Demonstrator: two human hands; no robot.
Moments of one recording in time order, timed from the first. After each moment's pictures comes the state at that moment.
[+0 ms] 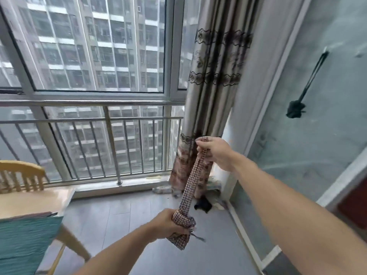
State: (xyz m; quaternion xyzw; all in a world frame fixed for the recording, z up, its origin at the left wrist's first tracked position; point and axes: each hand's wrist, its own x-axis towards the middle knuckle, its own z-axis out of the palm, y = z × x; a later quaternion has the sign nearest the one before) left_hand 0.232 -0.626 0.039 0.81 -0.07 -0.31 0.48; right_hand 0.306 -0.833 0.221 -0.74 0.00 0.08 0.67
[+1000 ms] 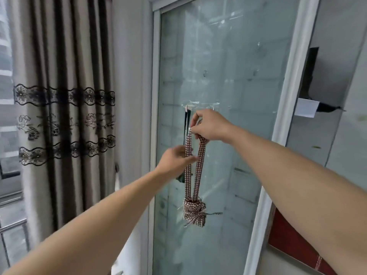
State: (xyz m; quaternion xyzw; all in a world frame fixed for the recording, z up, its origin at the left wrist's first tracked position) left_hand 0.549 -1.121 0.354 0.70 -0.44 -0.11 0.56; right_hand 0.454 -1.228 0.466 -0.92 0.18 -0.29 0.22
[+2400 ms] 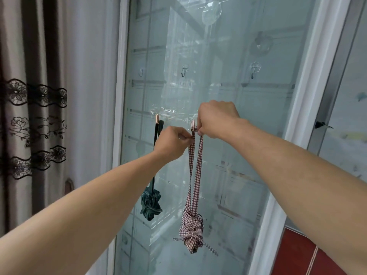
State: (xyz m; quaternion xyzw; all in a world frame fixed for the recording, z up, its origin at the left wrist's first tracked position) left_hand 0.644 -1.335 0.424 0.71 -0.47 0.08 0.52; right_hand 0.508 -1.381 0.522 -0.90 0.28 -0.23 -0.26
